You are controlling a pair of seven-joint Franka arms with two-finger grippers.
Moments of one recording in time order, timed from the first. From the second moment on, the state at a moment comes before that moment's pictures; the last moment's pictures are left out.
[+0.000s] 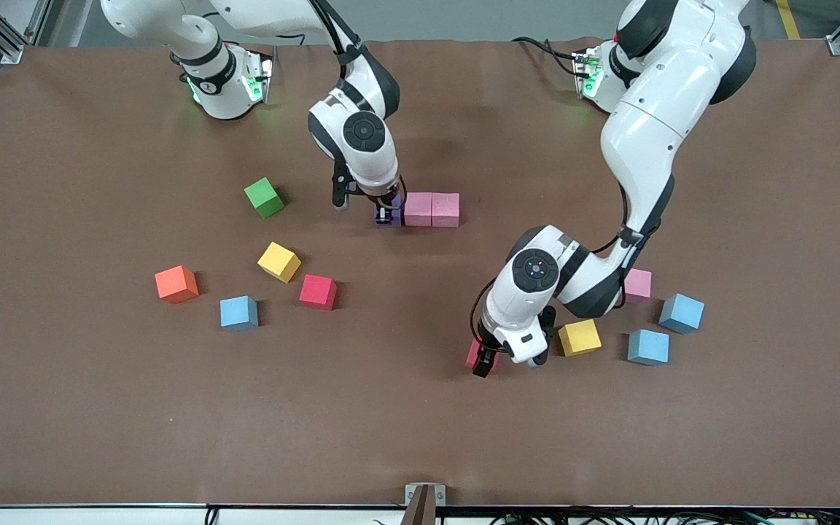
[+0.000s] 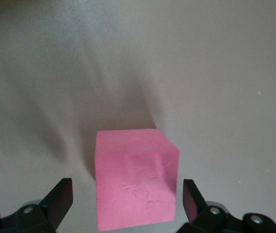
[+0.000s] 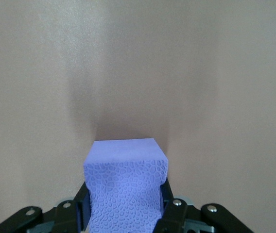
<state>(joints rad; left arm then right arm) -0.26 0.95 -0.37 -1.31 0.38 2.44 -1.94 0.87 0.43 -0.01 -2.08 0.14 2.45 2.33</state>
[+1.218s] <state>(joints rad) -0.26 0.99 -0.35 -1.29 0.38 2.46 -1.94 0.88 0.43 -0.01 -2.08 0.15 2.45 2.33</state>
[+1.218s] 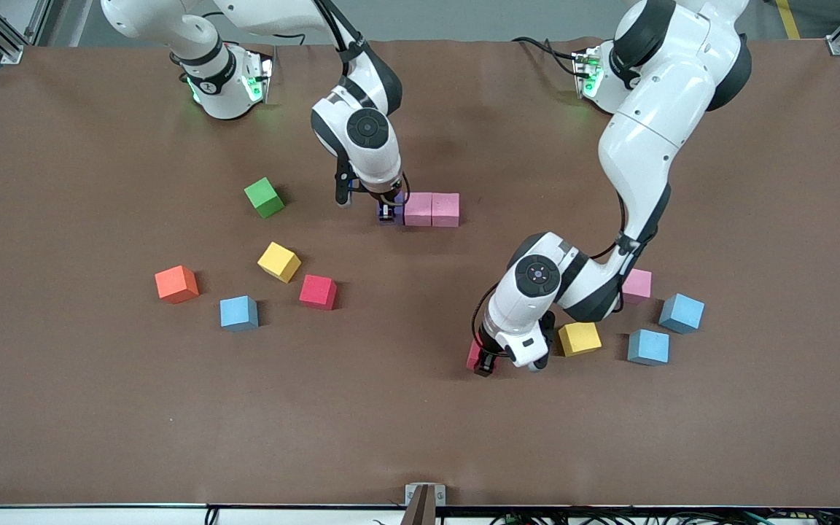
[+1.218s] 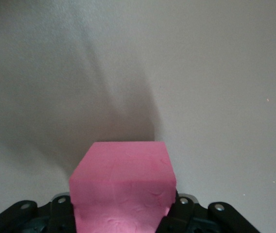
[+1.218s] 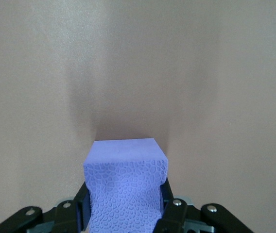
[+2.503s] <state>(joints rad) -0.26 0.87 -0.36 -1.27 0.26 2.10 -1.95 0.88 0.43 -0.01 -2.07 0.15 2.46 2.33</state>
